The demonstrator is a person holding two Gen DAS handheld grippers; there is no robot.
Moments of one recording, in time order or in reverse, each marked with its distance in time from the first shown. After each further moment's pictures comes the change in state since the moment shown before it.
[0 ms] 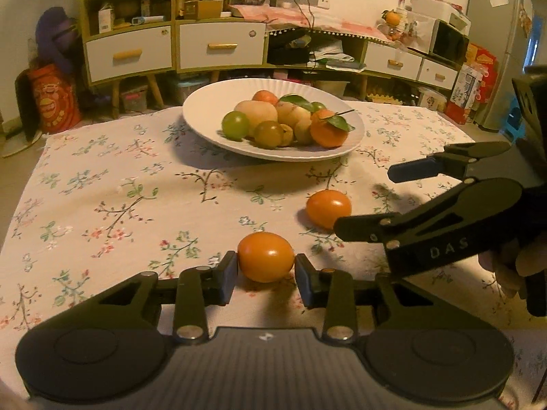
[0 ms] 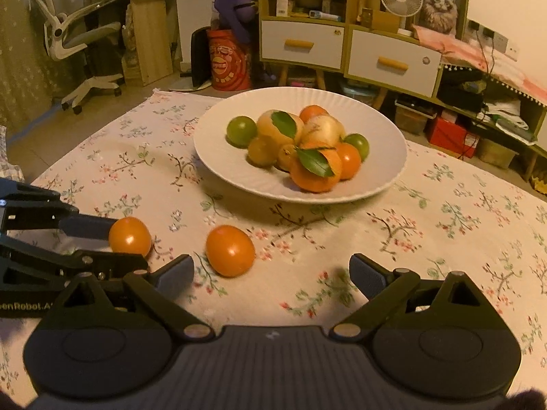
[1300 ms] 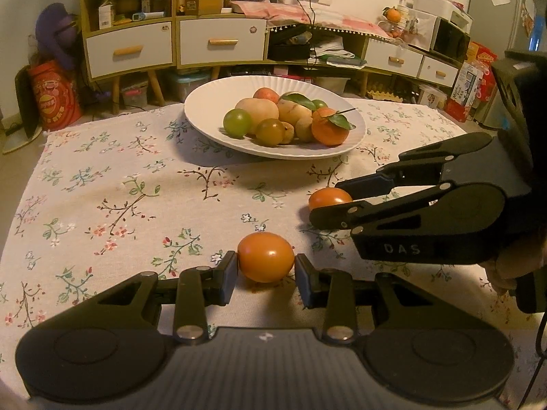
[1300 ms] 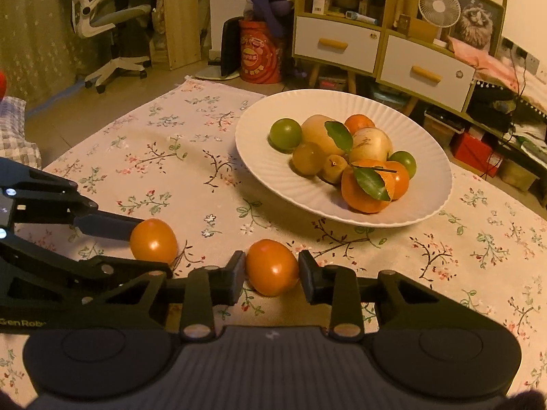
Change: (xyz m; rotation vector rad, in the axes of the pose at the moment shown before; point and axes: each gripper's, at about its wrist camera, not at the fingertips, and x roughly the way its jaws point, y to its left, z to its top) left arm -0.002 0.001 0.002 -0.001 0.014 -0.008; right arm 0.008 0.021 0.008 -0.094 0.023 0.055
